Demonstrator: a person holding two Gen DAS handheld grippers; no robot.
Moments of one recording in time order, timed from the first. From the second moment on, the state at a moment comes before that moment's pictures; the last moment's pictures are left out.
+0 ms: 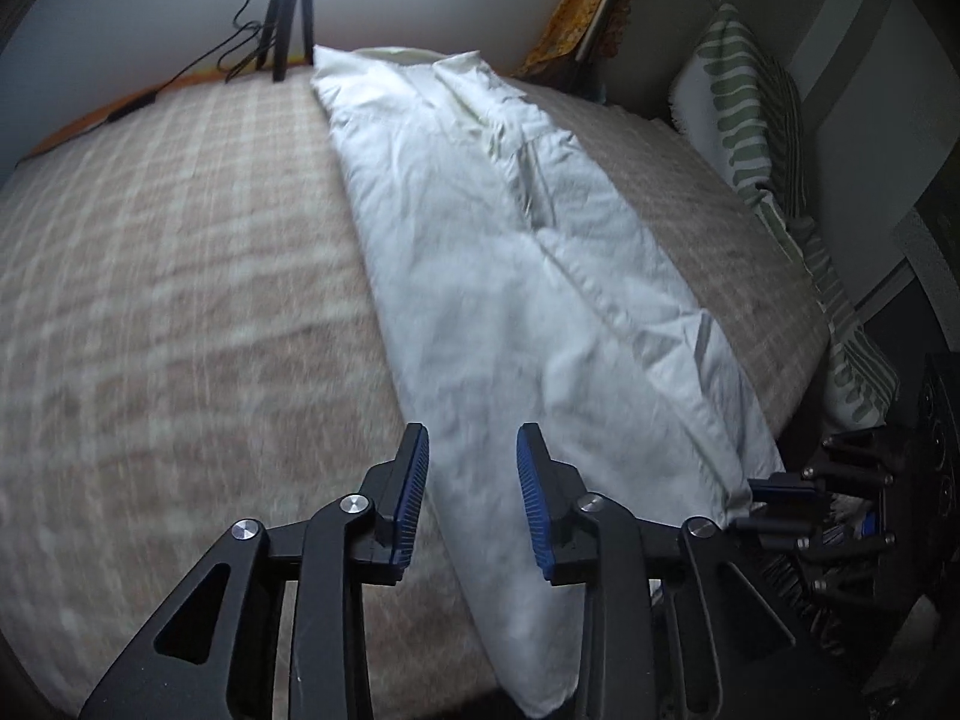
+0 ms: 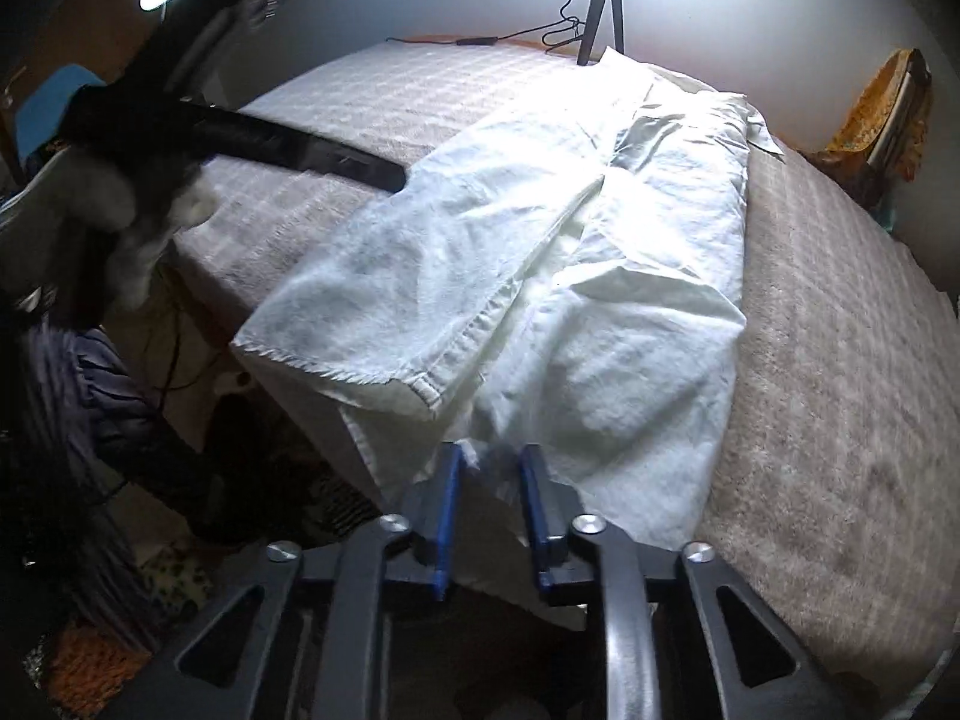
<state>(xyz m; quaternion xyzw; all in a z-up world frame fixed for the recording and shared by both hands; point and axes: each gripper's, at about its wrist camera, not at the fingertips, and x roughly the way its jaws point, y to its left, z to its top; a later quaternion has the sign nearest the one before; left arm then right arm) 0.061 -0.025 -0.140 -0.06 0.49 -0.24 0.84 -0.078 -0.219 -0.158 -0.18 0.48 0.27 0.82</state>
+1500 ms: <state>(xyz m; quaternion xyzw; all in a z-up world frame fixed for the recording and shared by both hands) 0.130 -0.141 -0.129 0.02 0.46 -0.32 0.83 -0.092 -0.210 -0.135 -0.20 0.48 0.27 0.81</state>
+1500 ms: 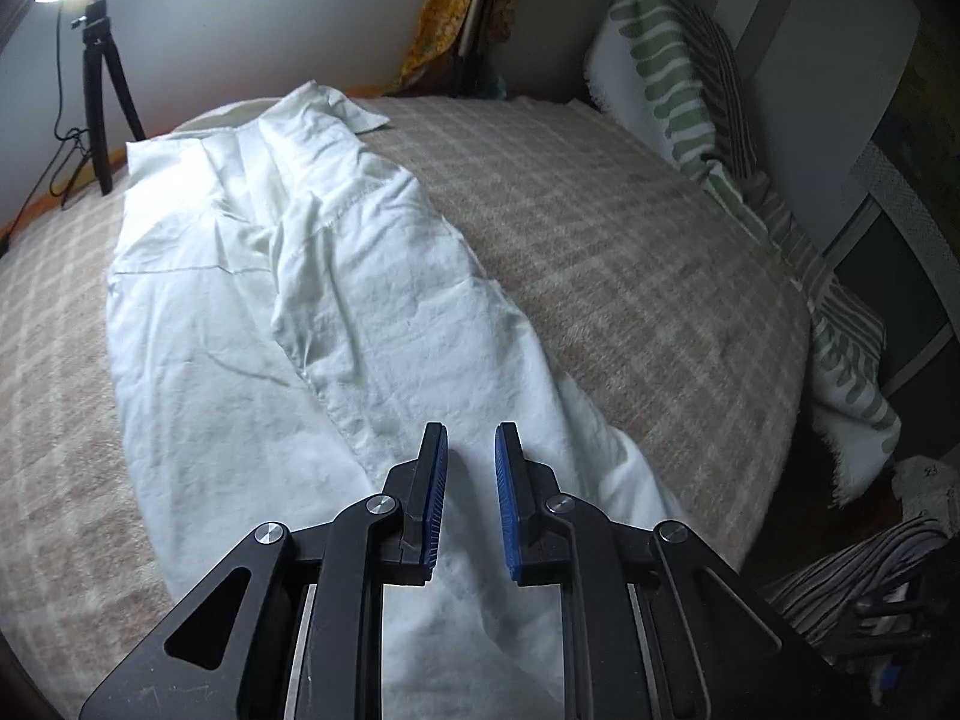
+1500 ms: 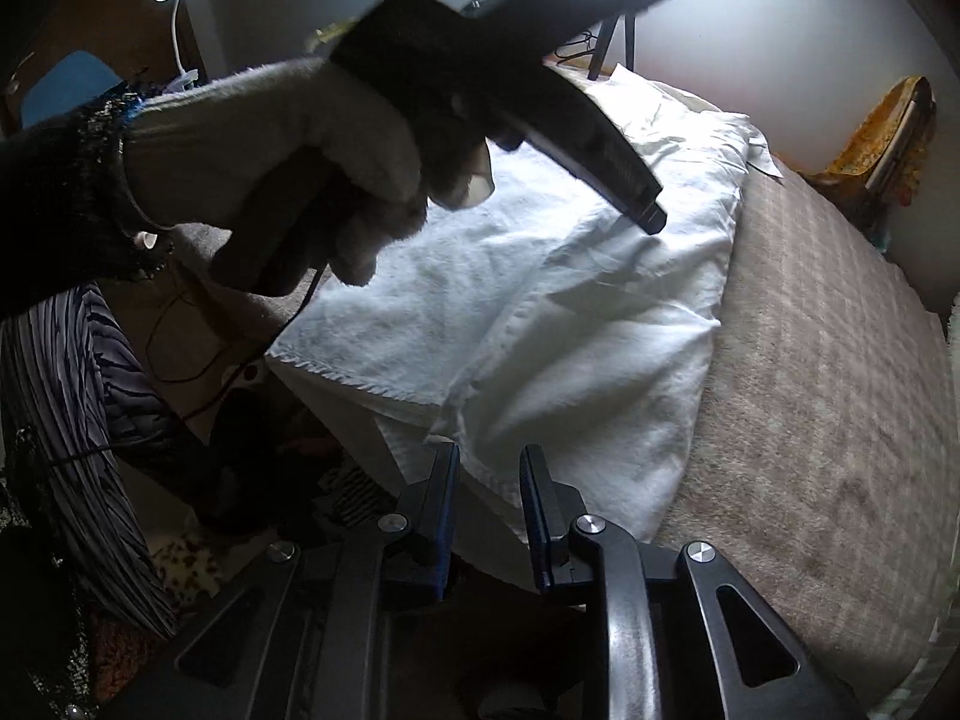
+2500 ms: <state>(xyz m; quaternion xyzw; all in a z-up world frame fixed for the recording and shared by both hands) 0.050 -0.035 -0.124 0.11 0.43 -0.29 0.85 -0.040 -0.292 -0.138 -0.17 0.45 0.28 0.83</state>
